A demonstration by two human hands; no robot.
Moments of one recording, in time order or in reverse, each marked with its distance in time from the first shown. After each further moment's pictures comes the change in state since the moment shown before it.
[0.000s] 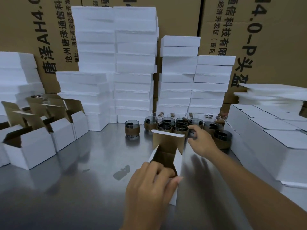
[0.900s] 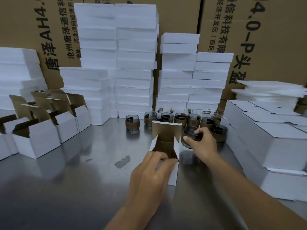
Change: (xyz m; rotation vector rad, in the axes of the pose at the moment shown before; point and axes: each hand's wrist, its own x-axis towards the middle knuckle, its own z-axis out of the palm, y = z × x) left_hand -0.003 0.007 -0.006 0.019 -0.106 0.062; right_hand -0.046 -0.003 0.007 0.326 0.238 0.103
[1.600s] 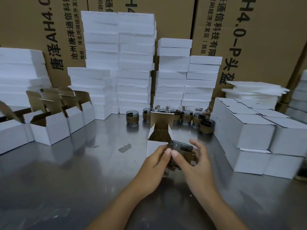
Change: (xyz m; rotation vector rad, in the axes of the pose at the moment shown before) left_hand -0.010 0.029 -0.030 -1.008 -0.481 -0.636; right_hand -0.163 -0.038 -0.034 0.483 -0.051 -0.071
